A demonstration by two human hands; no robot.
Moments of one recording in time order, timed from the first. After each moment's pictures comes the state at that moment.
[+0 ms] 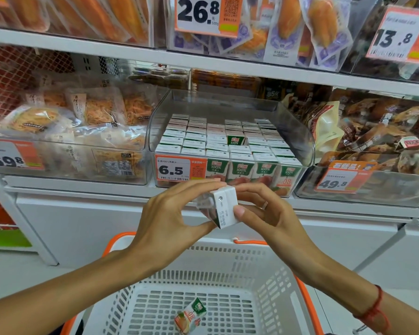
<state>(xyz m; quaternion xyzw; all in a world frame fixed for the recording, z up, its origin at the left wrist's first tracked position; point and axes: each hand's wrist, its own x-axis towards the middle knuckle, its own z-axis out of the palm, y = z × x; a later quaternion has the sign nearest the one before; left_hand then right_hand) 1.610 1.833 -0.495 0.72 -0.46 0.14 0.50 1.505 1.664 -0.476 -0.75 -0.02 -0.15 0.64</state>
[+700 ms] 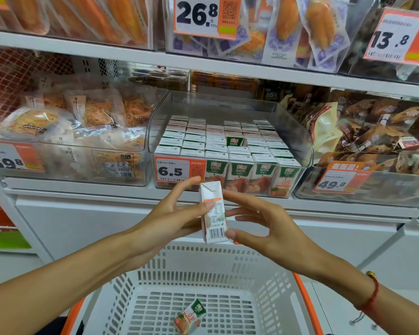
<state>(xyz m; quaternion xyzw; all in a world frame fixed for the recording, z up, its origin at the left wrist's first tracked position) 1.621 1.835 -0.490 0.63 -0.23 -0.35 0.65 1.506 1.651 -0.479 -0.89 -0.05 -0.09 0.45</state>
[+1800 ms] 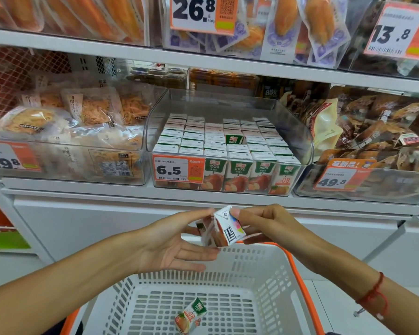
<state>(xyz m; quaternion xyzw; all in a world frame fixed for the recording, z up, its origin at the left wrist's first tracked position) 1.616 1.831 -0.491 0.63 -0.06 -0.55 0.55 1.510 1.649 -0.471 -0.80 0.15 0.05 0.58</state>
